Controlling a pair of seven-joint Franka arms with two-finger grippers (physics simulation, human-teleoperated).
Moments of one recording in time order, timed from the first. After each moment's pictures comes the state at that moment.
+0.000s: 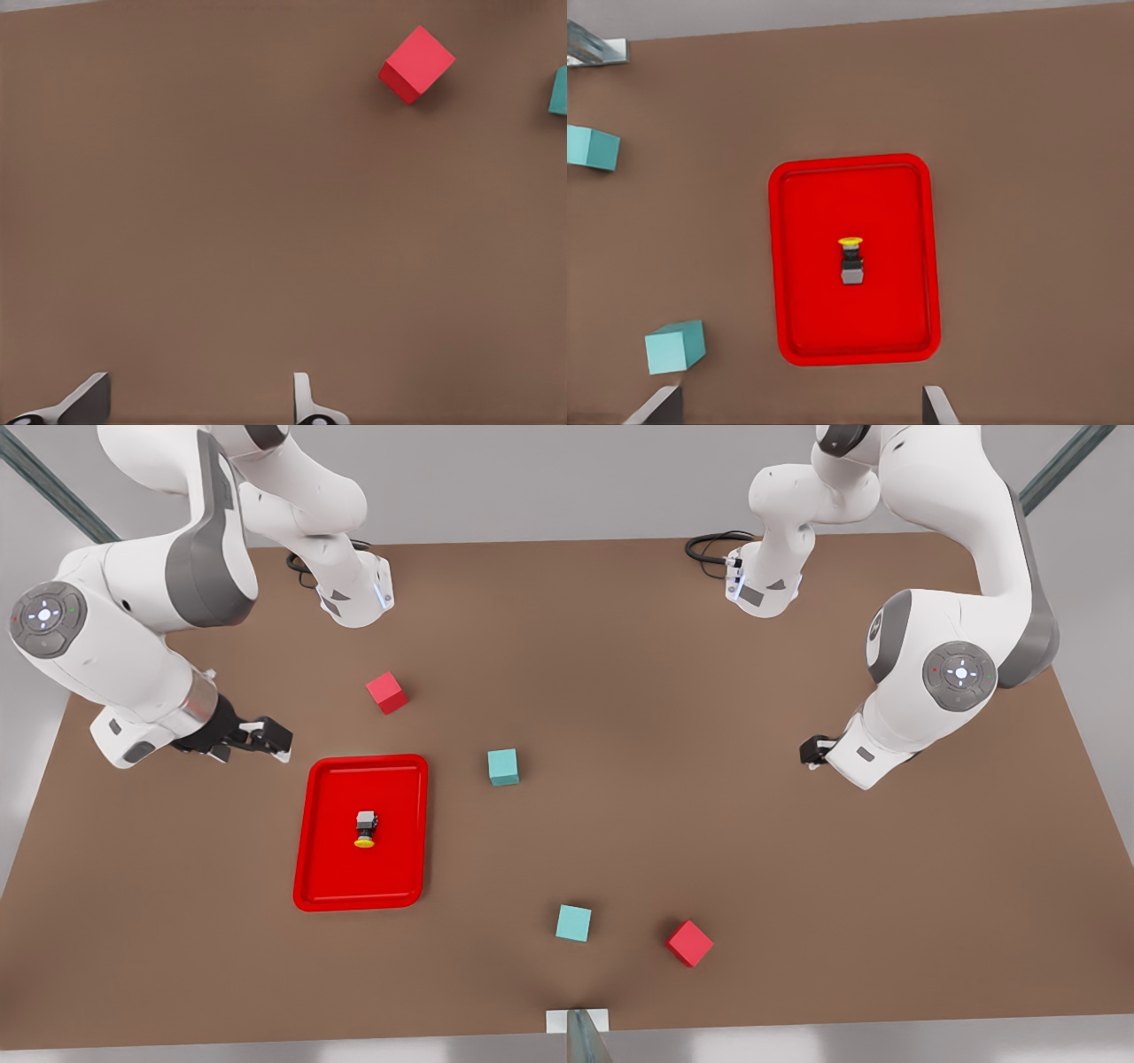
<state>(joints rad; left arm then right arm) -0.09 0.26 -0.13 -1.42 0.12 1.59 -0.18 0.02 0.16 0.11 -1.40 0.04 1.57 0.17</state>
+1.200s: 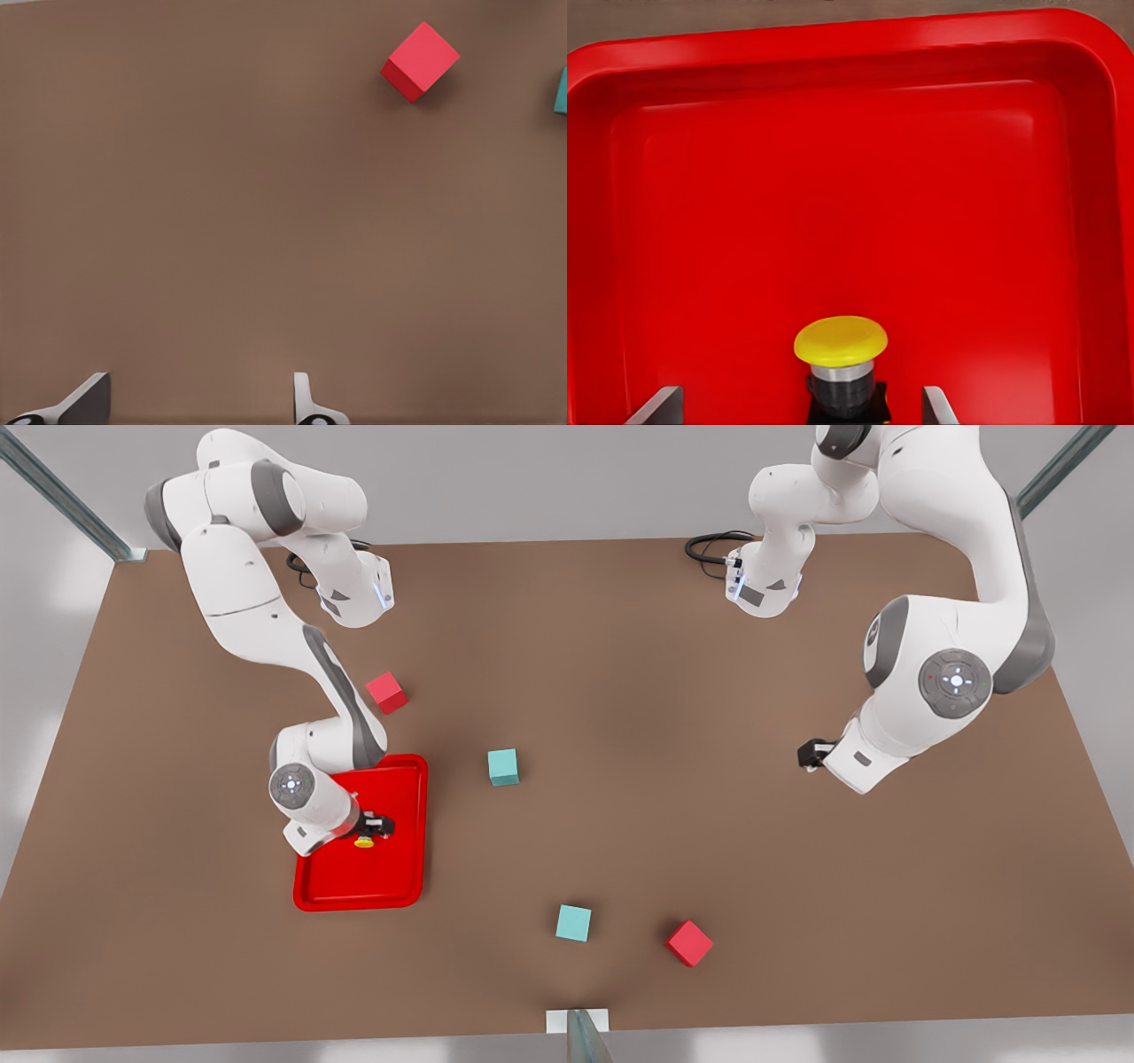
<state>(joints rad) -0.09 0.28 -0.13 -1.42 0.12 1.59 -0.19 0.05 0.55 0.11 -1.92 -0.07 2.47 0.26</state>
